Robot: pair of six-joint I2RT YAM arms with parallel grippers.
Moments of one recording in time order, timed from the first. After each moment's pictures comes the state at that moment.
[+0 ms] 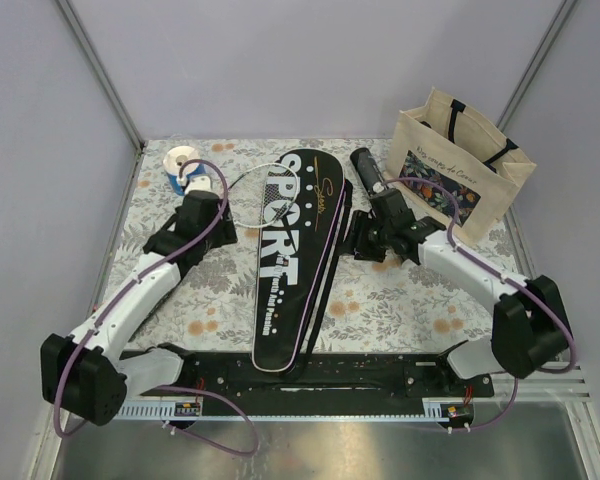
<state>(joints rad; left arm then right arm) -0.41 1.12 0.90 -0.51 -0.33 -0.45 0.51 1.46 1.00 -0.43 -0.17 0.72</state>
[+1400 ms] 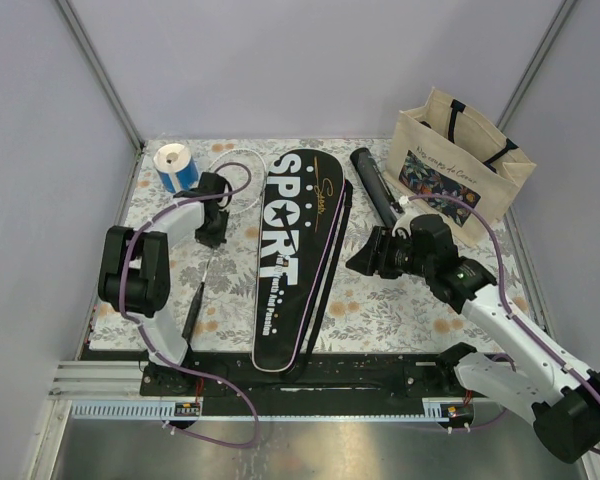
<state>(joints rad) -0.17 1.80 1.17 -0.62 -0.15 -0.01 0.51 0.96 0.79 -0.39 -0.33 0.67</state>
